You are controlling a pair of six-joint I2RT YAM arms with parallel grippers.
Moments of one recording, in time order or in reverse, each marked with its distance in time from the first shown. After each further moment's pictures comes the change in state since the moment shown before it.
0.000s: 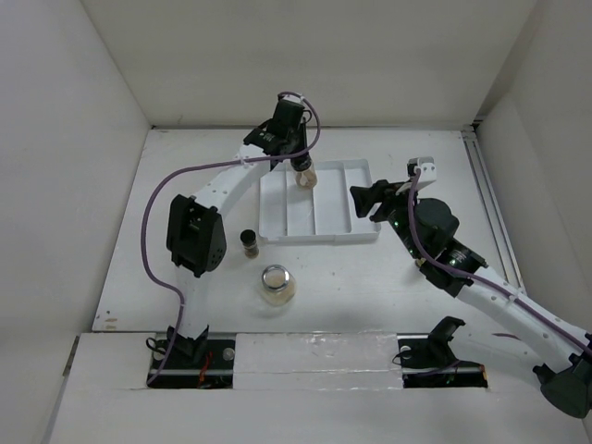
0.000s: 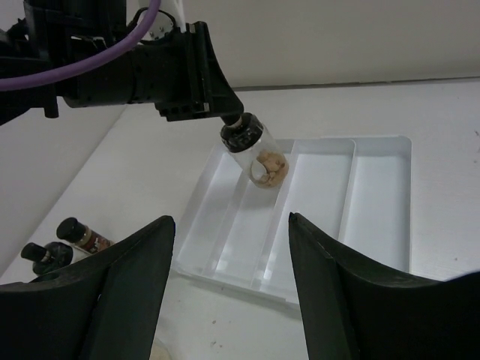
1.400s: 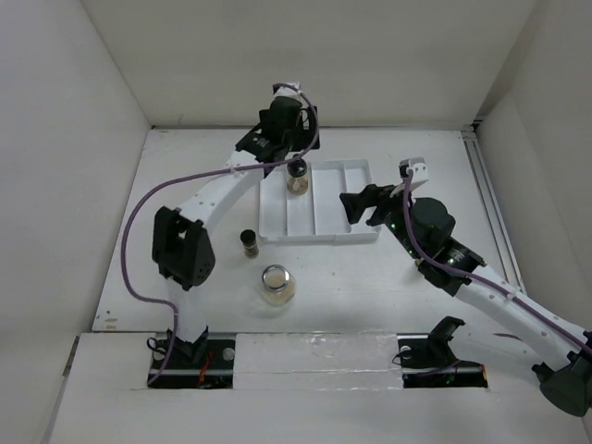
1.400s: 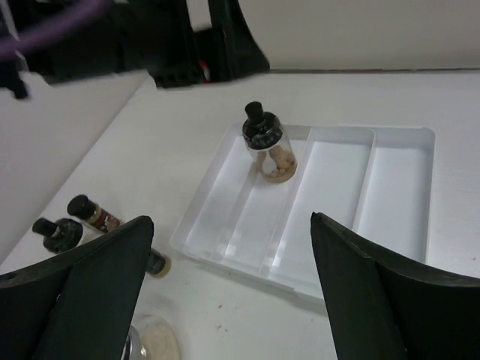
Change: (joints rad) left arm -0.049 -0.081 -0.102 0.117 -0.113 0.029; right arm -0.003 0.009 0.000 -0.014 -0.078 0.000
